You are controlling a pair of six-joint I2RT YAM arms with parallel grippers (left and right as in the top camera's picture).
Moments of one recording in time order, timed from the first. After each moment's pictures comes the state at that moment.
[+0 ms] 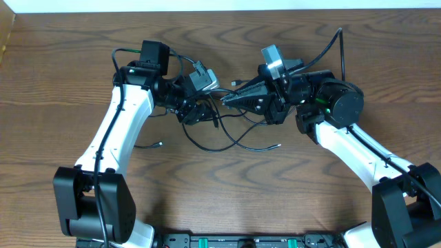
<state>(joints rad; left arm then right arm) -0.14 1.69 1.35 -0.93 0.71 0.86 0.41 1.65 1.02 1.54 -1.33 1.09</state>
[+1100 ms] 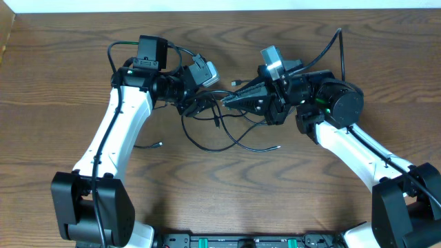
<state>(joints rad) -0.14 1.67 1.35 -0.80 0.67 0.86 0.41 1.65 1.02 1.54 -1.34 1.09</state>
